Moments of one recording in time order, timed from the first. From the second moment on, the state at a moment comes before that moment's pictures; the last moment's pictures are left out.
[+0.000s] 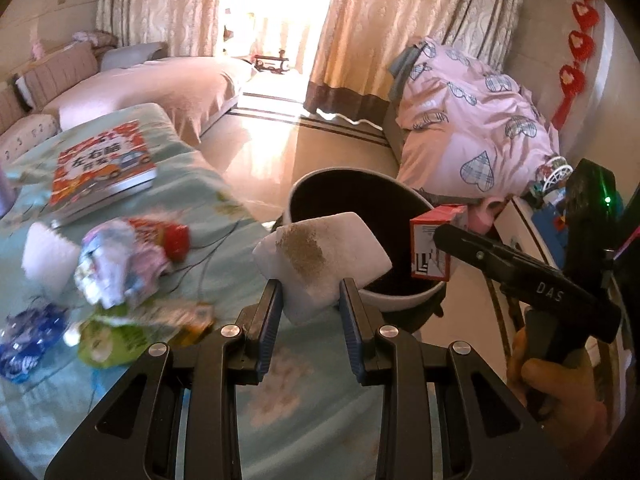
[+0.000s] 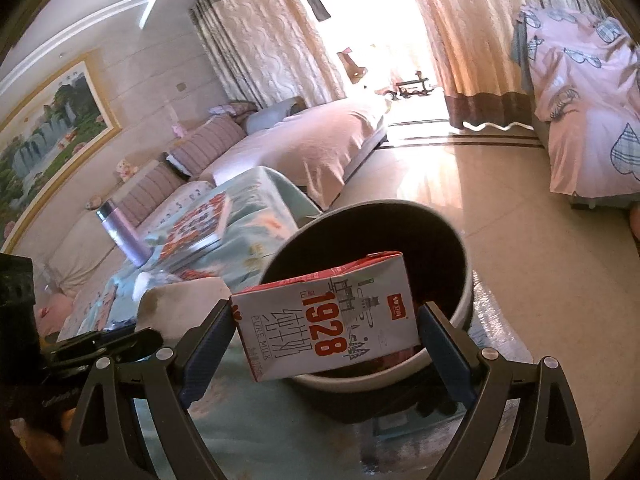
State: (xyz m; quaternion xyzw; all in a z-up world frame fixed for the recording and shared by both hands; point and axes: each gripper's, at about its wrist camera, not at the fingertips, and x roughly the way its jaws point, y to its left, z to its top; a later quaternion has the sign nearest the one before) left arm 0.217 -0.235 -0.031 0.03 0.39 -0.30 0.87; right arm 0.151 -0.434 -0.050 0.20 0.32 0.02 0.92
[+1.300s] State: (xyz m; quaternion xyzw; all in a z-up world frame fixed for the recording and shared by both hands) left arm 0.223 -0.247 -0.051 0.02 0.44 -0.29 0.85; right arm 0.162 -0.460 -0.054 0.24 0.34 0.03 0.91
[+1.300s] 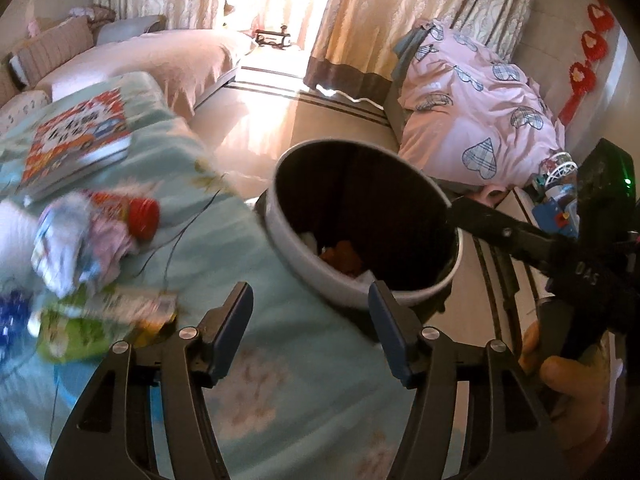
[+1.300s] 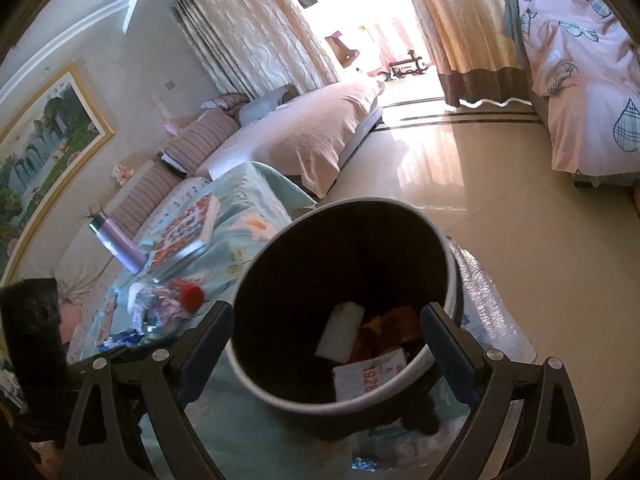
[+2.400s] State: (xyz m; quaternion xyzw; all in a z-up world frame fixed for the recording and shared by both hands) left arm 0.167 -0.040 -0.074 -0.04 0.44 -0.16 0.88; right arm 0.137 -0.268 -0.080 0.15 0.40 0.18 0.89
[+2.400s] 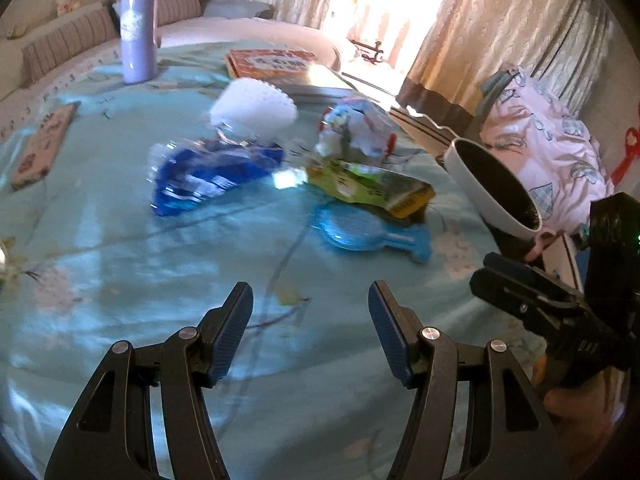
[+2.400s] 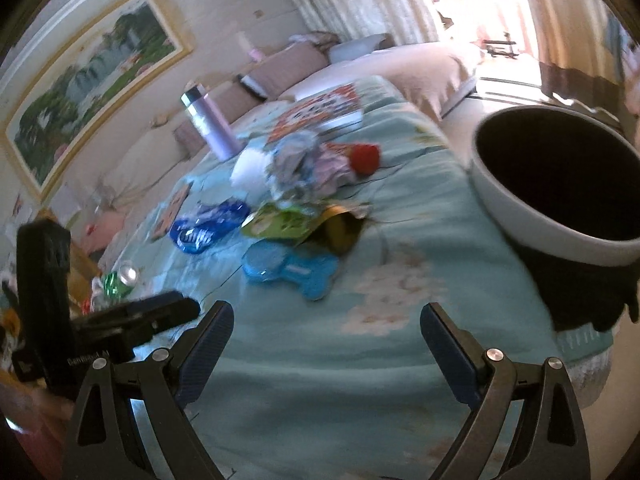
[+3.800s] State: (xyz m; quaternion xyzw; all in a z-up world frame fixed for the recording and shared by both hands) left arm 0.226 -0.020 -0.083 0.10 0.42 -0.15 0.89; right arm 0.189 -0.167 -0.091 -0.11 0.44 0.27 0.85
